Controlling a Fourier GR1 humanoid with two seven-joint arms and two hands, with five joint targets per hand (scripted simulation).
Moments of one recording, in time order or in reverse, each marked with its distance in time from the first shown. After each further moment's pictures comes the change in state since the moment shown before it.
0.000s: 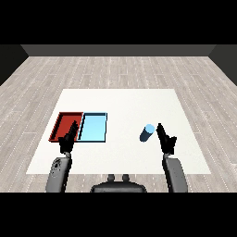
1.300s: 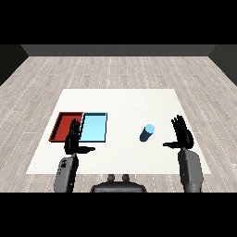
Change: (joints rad) left arm -0.004 -0.125 0.029 0.043 0.120 -0.094 -0.479; right arm -0.151 -0.169 -0.268 0.257 -0.294 0.414 -0.387
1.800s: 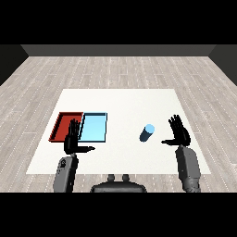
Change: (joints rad) left arm -0.005 0.007 0.005 0.001 0.021 -0.002 0.009; right arm -0.070 -0.003 -0.006 0.134 -0.025 0.018 0.030
